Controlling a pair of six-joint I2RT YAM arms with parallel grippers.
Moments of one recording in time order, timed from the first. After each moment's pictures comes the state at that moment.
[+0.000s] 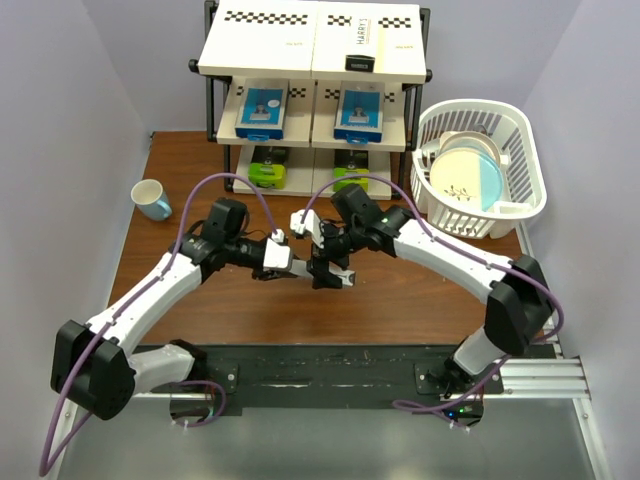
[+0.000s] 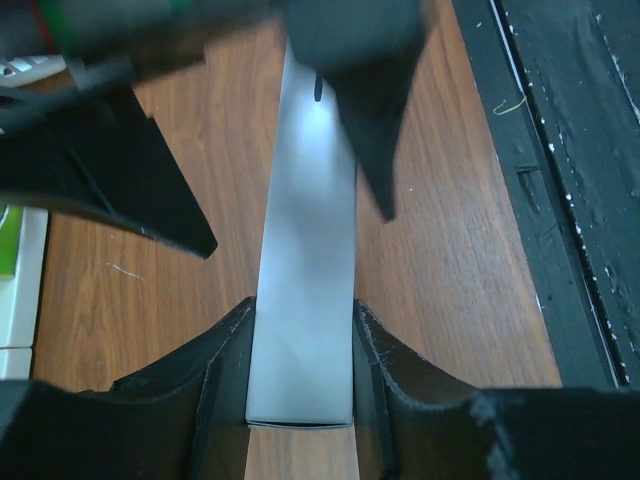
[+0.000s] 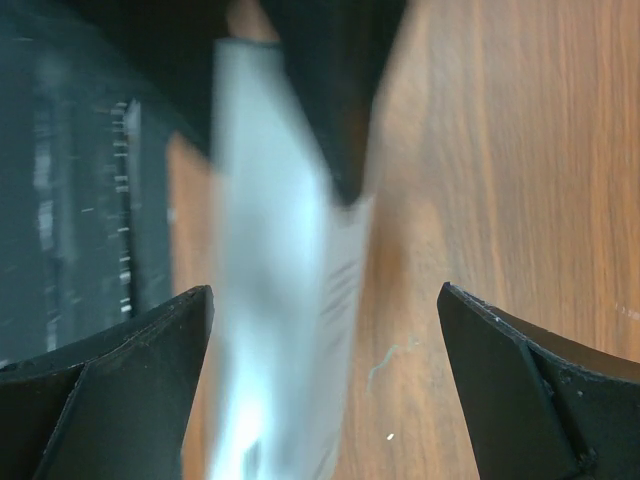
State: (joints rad) left arm -0.44 1.17 0.85 -0.50 0.94 1.00; right arm 0.78 1.58 1.26 -0.59 -0.57 -0.51
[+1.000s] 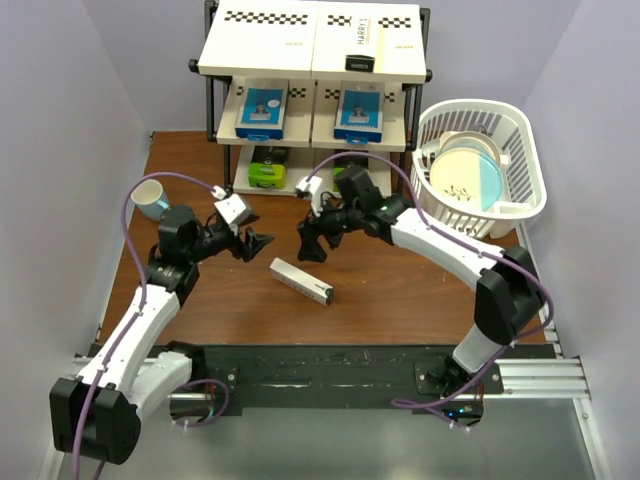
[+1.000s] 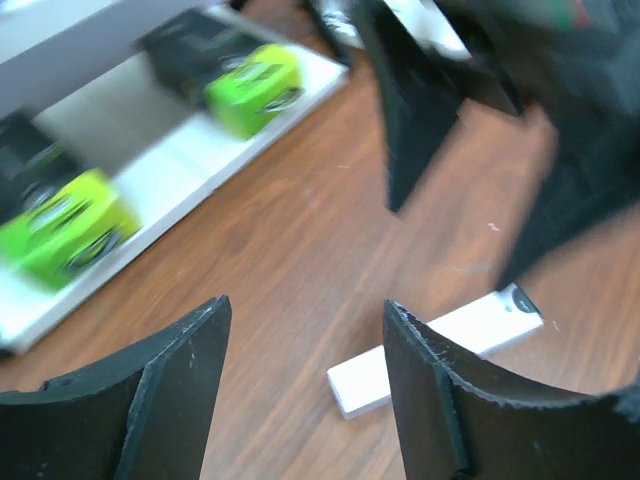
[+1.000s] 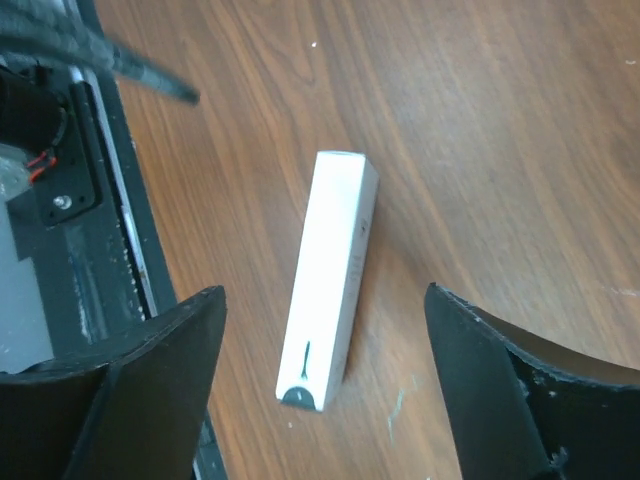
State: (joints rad) left arm -0.19 0.92 0.64 0.03 0.71 0.22; right arm 0.71 1.64 1.32 -0.40 -0.55 -0.11
